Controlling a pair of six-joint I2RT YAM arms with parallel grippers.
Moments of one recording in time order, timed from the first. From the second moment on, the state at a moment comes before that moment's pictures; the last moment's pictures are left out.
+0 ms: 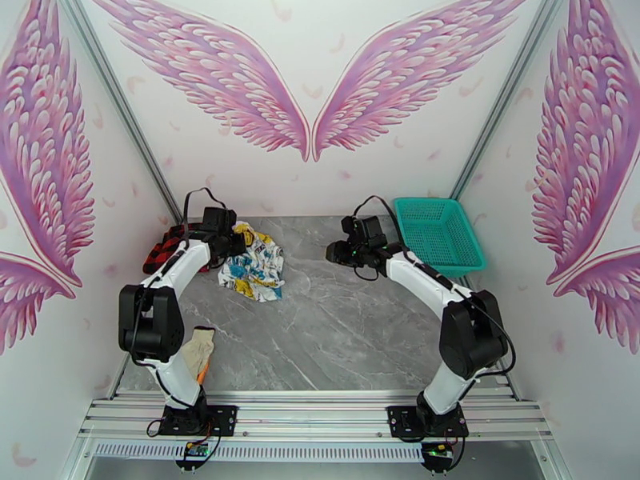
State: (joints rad) left arm -0.07 1.86 1.57 -0.63 0.13 -0.16; right arm 0.37 1.70 1.36 -0.39 -0.33 0.48
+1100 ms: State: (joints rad) left arm 0.33 2.31 2.31 -0.98 0.01 0.26; right arm 0.36 1.73 1.33 -0.46 -0.31 0.46
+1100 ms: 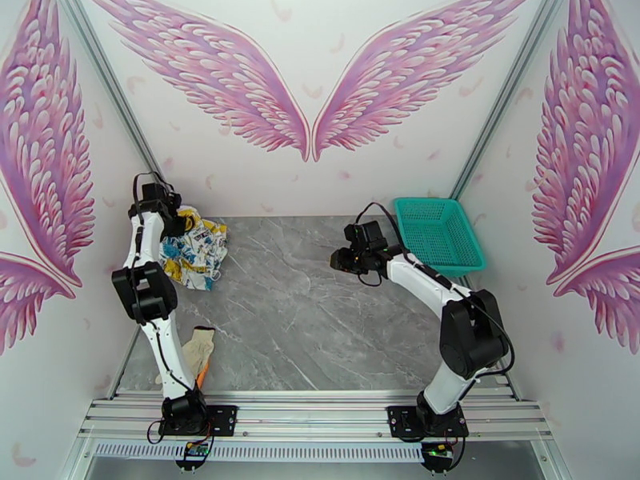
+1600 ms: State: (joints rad) left arm 0.43 2.44 2.47 -1.04 -0.03 0.17; right arm 0.38 1.78 1.39 -0.49 -0.31 0.46
